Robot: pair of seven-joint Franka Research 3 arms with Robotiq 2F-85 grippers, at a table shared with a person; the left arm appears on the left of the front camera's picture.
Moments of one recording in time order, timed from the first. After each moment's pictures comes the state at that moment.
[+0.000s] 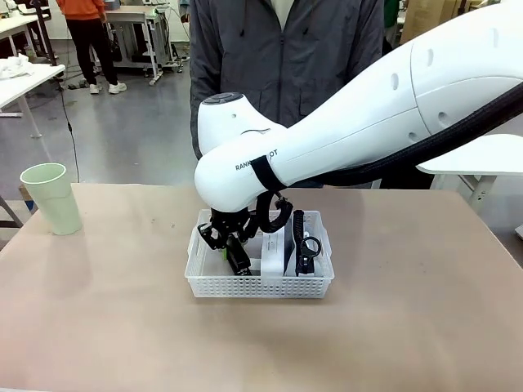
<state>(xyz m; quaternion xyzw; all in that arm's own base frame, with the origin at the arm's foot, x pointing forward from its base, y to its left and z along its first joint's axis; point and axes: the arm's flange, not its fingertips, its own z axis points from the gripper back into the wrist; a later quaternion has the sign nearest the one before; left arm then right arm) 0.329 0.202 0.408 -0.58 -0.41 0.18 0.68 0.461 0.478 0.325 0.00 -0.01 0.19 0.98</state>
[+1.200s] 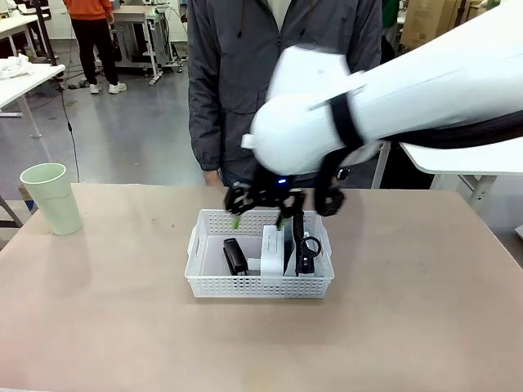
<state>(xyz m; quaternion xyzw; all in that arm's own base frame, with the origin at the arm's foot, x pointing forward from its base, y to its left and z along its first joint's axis) 0.329 0.202 0.408 -0.58 -0.41 0.18 0.68 0.420 0.366 0.421 0.14 -0.04 0.07 0.99</state>
